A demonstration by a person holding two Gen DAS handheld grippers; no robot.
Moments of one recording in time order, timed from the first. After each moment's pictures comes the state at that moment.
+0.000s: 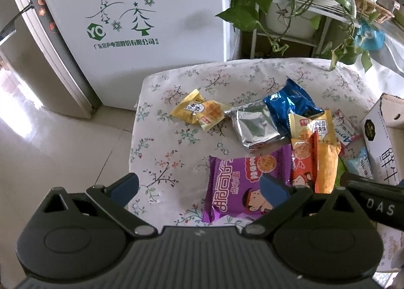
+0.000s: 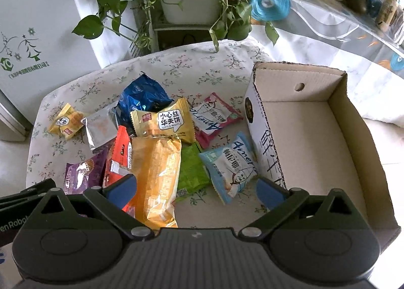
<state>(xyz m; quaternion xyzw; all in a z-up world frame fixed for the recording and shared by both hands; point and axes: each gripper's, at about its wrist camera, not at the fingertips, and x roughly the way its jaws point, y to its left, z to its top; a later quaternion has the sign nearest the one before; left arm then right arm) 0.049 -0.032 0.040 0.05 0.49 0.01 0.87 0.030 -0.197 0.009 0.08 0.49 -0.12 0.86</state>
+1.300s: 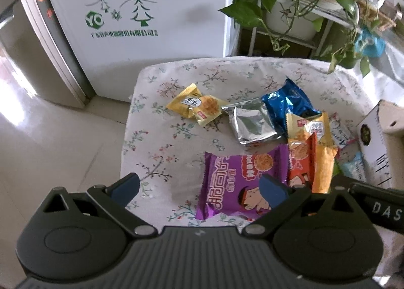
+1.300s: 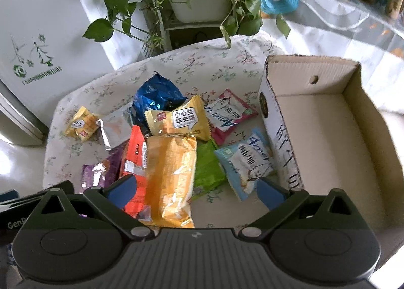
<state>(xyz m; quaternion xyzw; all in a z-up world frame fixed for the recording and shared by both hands) 0.052 -0.022 0.036 0.02 0.50 -0.01 0.87 0.029 -0.204 0.007 0.13 0.49 -0.08 0.86</state>
